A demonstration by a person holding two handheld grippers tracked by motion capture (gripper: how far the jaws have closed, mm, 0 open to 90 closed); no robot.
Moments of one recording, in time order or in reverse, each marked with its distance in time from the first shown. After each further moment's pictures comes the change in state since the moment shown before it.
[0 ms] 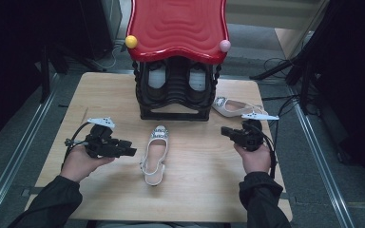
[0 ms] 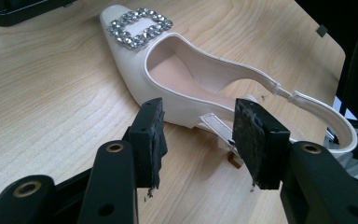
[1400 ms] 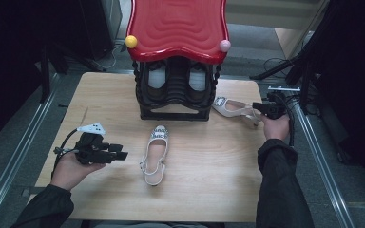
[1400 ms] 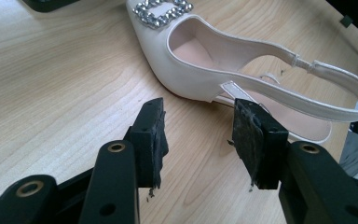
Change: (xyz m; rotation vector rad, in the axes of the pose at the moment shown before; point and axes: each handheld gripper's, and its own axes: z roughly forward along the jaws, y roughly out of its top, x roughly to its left) left arm 0.002 -0.025 -0.015 -0.027 0.083 0.018; right arm -0.133 0.060 0.023 0.026 -0.297 0.122
